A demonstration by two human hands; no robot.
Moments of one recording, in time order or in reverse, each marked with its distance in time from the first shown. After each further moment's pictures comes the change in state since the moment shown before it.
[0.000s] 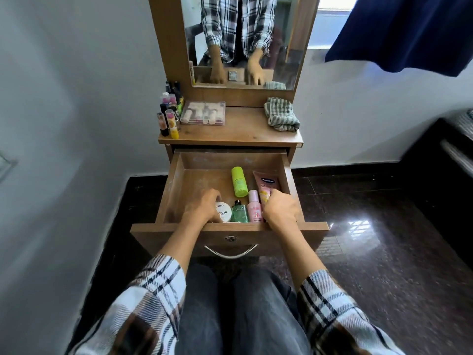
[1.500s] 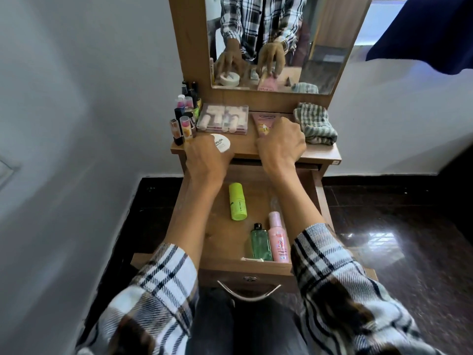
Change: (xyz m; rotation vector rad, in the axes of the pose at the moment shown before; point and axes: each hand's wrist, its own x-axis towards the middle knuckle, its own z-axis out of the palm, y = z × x) left_hand 0.067 0.021 -0.090 -0.305 0.733 -0.135; right_hand 0.091 -0.134 -0.053 0.214 0.436 -0.185
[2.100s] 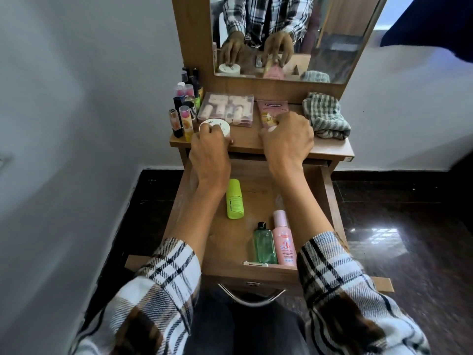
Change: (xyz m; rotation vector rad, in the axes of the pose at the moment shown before) left_hand 0.004 -0.006 0.021 0.257 0.110 0.156; right_hand 0.002 0.006 0.014 0.054 0.057 -0.060
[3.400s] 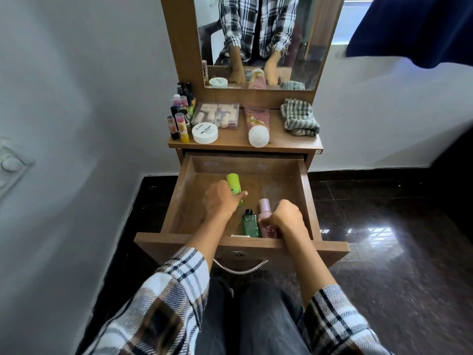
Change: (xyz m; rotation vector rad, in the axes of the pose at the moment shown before) left_hand -0.090 0.001 0.023 -0.045 -0.518 -0.232; right_hand -0.105 0.108 -0.016 -0.035 -0.751 0.364
